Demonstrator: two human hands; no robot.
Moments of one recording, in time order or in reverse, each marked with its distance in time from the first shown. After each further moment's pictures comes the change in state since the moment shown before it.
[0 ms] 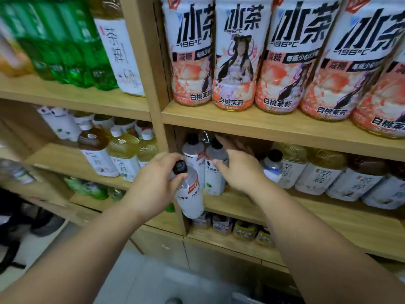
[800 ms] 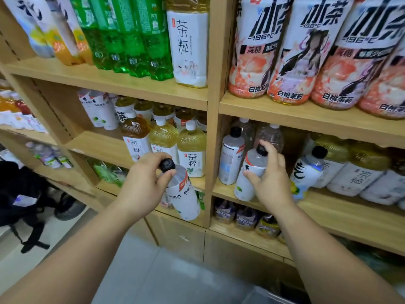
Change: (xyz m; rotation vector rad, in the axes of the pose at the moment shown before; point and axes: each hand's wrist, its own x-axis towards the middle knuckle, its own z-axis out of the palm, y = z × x) left_hand -0.069 -0.088 -0.053 -0.028 0.138 -0.199; right_hand -0.042 -0.027 0.062 0.257 0.309 0.120
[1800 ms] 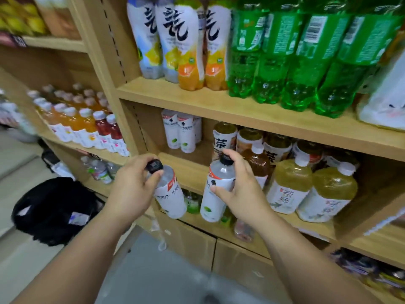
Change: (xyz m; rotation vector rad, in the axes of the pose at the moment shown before) left_hand 0.082 -0.325 -0.202 0.027 0.097 -0.130; right_hand 0.031 -0.312 0.295 0.214 -0.319 -0.198
